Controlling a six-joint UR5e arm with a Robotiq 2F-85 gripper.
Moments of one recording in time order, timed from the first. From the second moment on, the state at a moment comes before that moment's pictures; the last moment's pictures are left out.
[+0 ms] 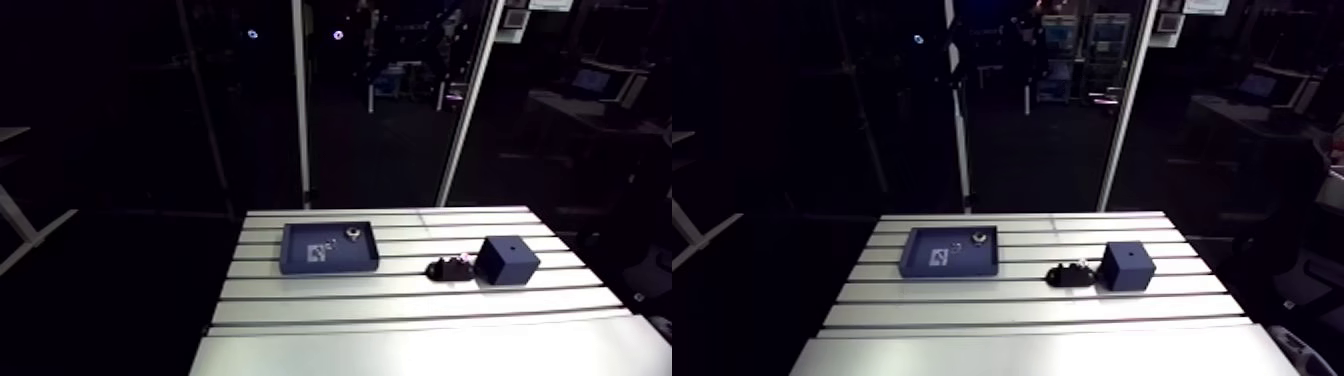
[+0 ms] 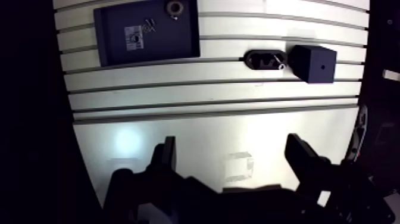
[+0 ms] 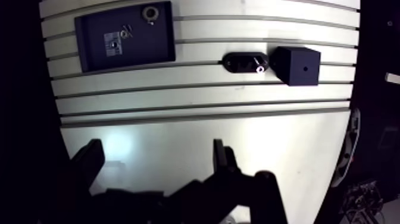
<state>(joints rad) -0.06 -1.45 1.43 -1.48 -1.63 -1.61</state>
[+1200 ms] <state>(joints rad) -0.21 -1.46 1.62 -1.84 -1.59 -1.85</state>
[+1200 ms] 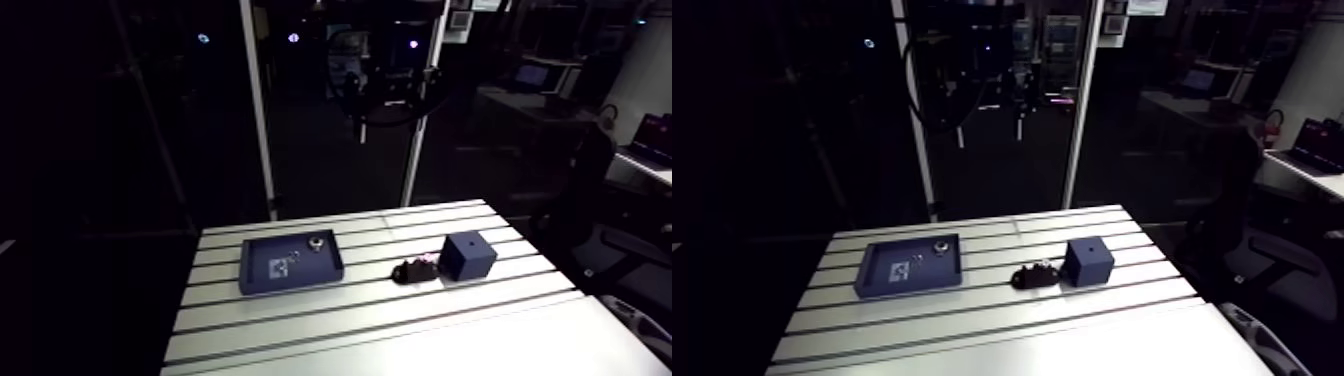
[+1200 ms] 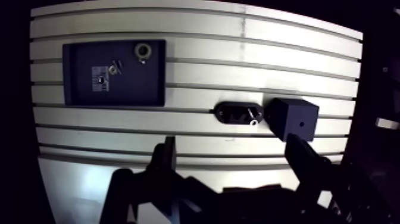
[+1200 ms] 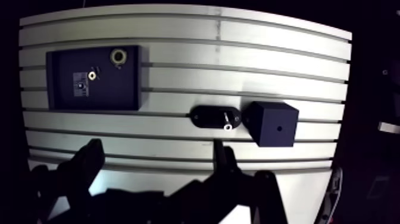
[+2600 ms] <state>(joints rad) -0.42 -1.42 1.93 -2.18 -1.51 -1.99</state>
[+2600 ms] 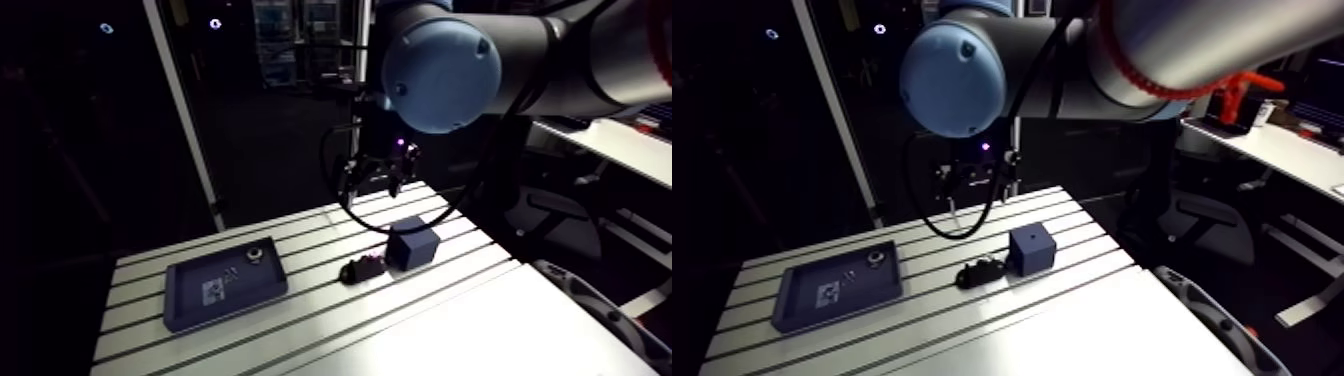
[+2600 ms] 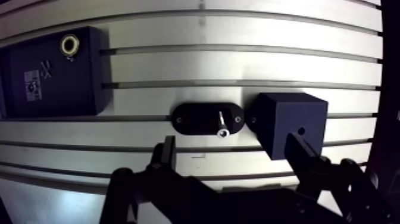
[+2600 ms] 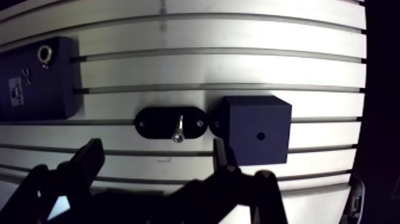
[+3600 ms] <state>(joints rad) -0.42 -1.34 2.01 -2.30 -1.54 -1.99</state>
